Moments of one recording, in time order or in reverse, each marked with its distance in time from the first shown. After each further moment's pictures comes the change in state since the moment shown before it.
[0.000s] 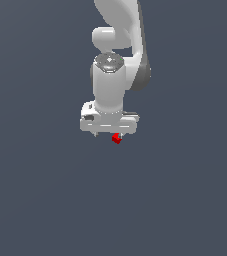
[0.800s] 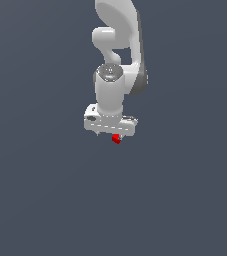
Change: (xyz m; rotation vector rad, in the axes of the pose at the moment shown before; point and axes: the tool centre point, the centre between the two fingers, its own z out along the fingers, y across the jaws) arm -0.025 -0.003 0.035 0.005 -0.009 0.126
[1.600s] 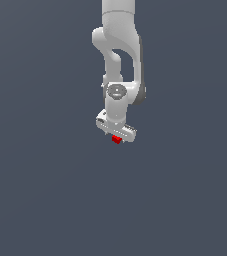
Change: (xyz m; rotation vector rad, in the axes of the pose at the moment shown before) arm -0.068 -0.019 0.098 0.013 -0.026 0.347
